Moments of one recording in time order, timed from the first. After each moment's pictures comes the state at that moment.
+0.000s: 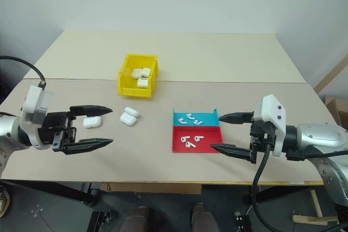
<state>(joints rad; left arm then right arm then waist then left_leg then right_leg) -0.18 0.94 0.33 -0.36 -0.80 0.53 -1.22 -0.15 -0.96 -0.27 -0.49 0.74 0.60 1.08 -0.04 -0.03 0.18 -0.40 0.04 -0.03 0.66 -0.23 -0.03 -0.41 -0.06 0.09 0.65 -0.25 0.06</state>
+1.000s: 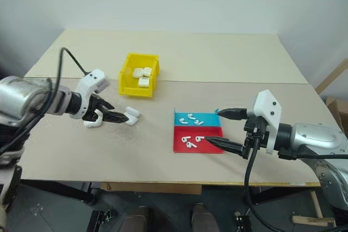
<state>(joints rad) -0.98 0.91 -0.34 0.02 -0.52 1.44 -0.80 -0.17 -0.93 -0.28 -0.59 0.78 0.71 0.88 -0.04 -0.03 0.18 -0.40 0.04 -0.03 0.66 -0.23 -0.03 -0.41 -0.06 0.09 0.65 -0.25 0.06</state>
